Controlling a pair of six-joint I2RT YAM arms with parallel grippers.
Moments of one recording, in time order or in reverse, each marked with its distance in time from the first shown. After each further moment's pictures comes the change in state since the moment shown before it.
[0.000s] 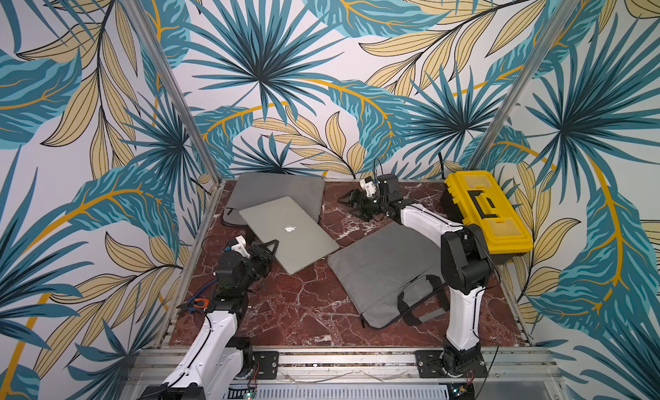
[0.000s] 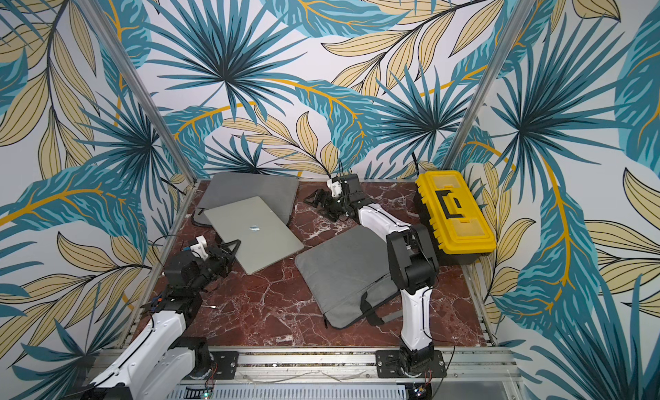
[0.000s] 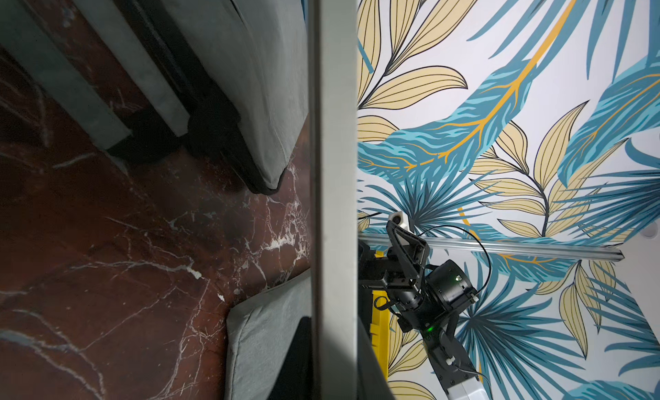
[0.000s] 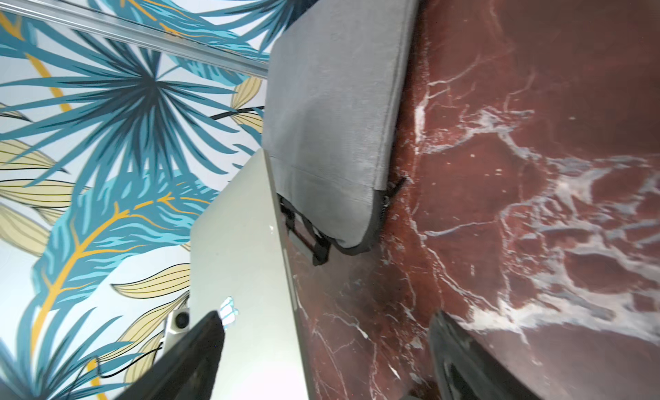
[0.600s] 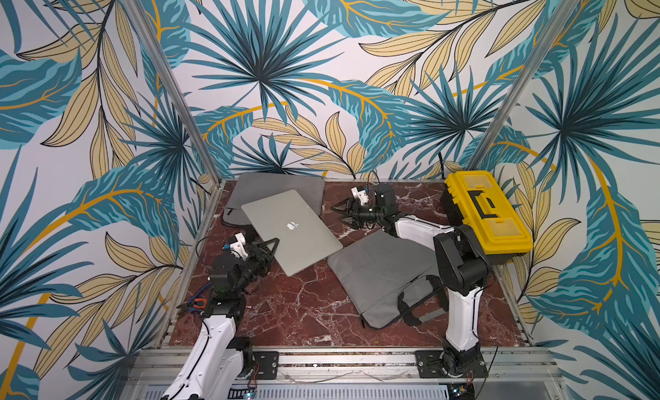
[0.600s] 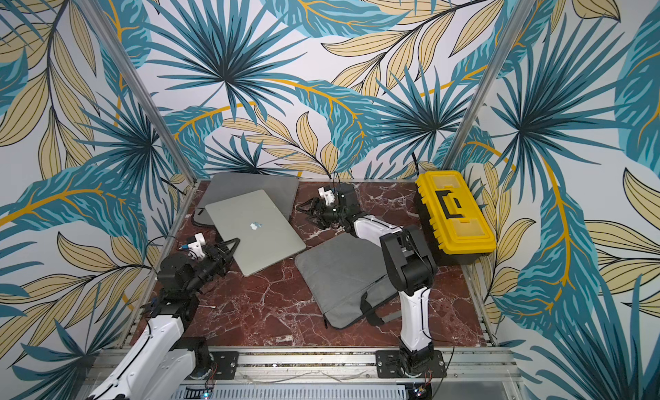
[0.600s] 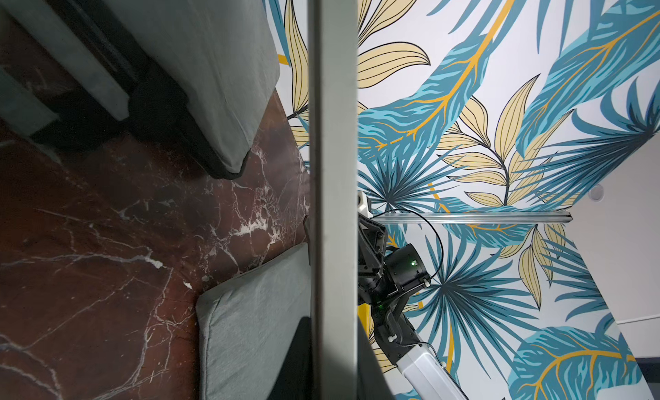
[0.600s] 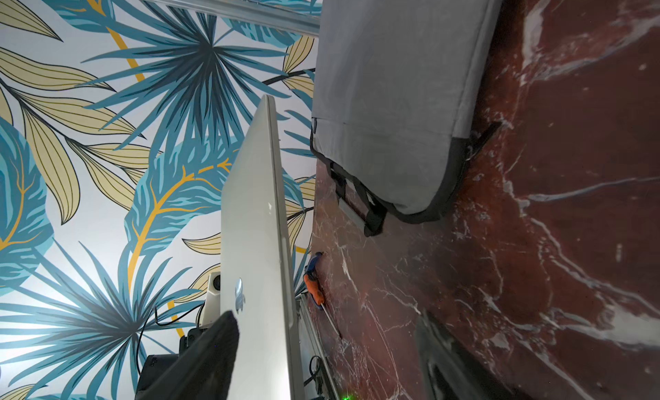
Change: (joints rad) left arm 0.030 -0.077 0.000 0.020 0.097 -0.023; right arm 0.062 0.000 -0.182 0.341 -0.138 0.210
